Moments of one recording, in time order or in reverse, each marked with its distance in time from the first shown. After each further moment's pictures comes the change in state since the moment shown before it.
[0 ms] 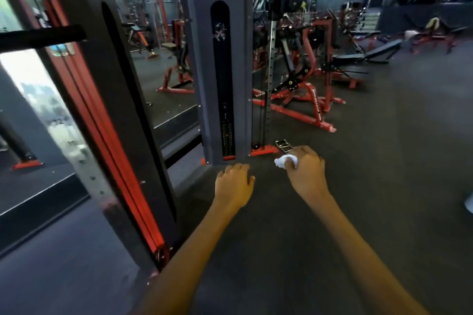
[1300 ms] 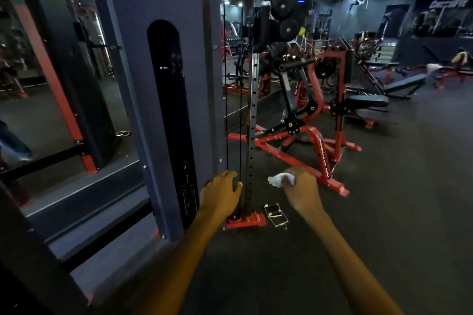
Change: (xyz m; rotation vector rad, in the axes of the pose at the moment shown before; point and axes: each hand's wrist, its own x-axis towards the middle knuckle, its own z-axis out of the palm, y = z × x) left_hand 0.730 0.094 0.197 -0.074 0.006 -0.124; right_hand 0.667 0.361 0.278 0.309 -0.199 0.018
